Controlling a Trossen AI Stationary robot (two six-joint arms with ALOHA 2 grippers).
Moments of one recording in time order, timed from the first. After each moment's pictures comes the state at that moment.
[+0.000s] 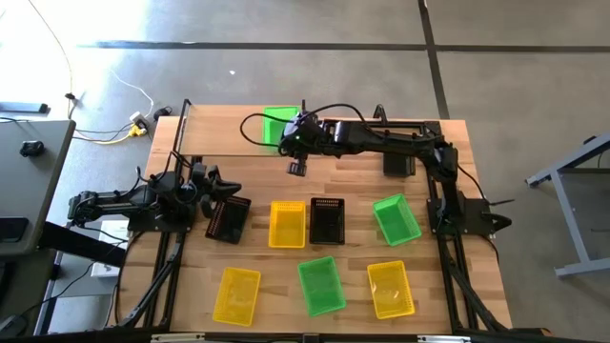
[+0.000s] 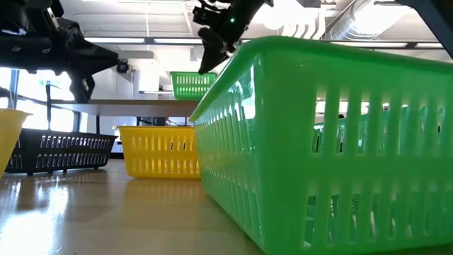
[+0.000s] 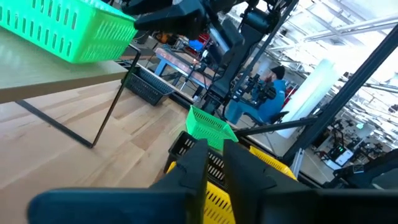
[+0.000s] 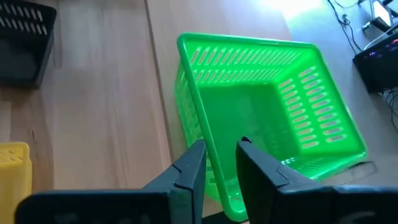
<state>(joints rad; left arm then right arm) 0.21 0.02 0.01 0.02 -0.05 -0.55 -0.20 2.02 1.95 -0.71 0.29 -0.24</state>
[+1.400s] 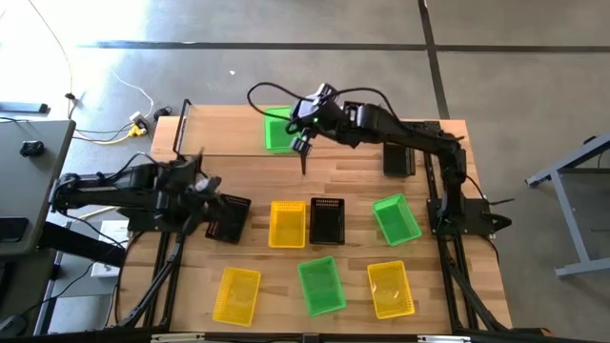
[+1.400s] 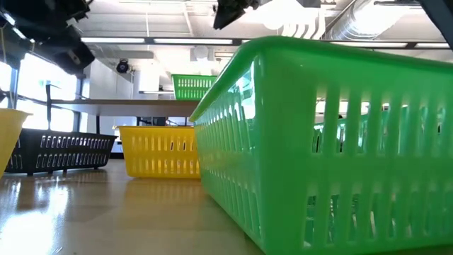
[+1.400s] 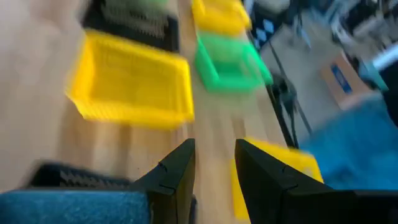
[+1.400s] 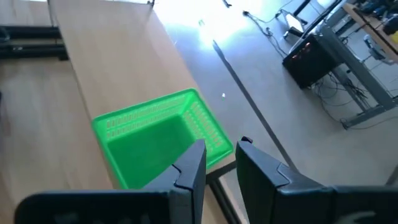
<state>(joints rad) 0.18 0.46 0.48 -0.62 0.42 -0.27 -0.17 1.95 2.21 -0.89 0.53 -0.14</state>
